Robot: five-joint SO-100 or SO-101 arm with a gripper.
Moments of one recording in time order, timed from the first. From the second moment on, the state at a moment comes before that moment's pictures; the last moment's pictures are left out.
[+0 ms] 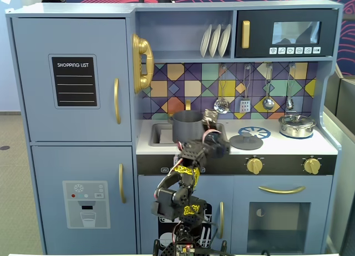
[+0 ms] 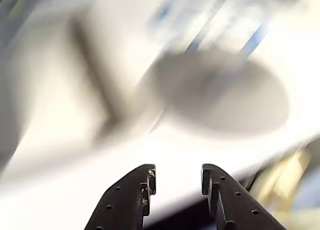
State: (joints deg) arm 29.3 156.5 141.2 17.8 -94.6
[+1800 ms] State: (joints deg) arm 35.0 113.8 132.0 -21.8 -90.0
